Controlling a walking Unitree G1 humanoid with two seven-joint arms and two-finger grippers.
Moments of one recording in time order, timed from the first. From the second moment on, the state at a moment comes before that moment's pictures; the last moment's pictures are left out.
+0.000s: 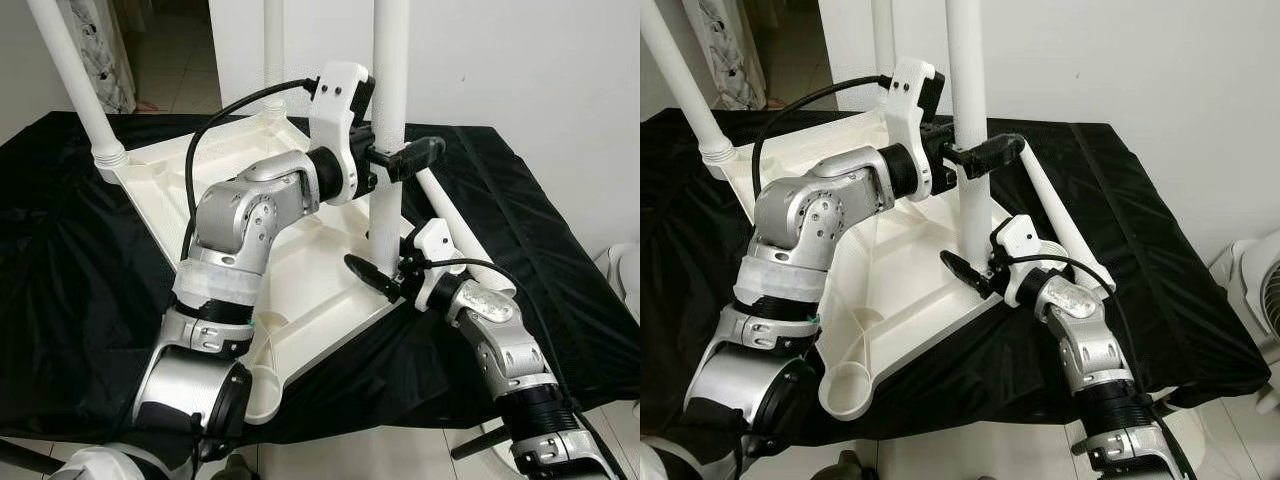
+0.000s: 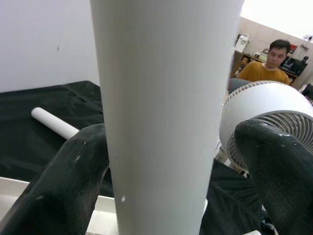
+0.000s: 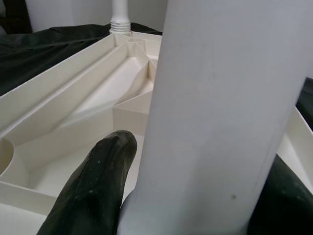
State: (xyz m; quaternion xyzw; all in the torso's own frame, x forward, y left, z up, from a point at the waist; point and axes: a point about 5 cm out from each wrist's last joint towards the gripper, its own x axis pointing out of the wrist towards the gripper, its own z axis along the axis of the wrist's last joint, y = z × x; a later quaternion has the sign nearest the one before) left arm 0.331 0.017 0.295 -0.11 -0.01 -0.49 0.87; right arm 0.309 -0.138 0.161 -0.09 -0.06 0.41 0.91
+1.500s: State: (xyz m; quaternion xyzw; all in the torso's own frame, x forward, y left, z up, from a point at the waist) left arm 0.342 0.019 0.330 -0.06 -0.05 -0.44 0.90; right arm 0.336 -0.131 0.183 -0.08 -0.07 0.31 0.94
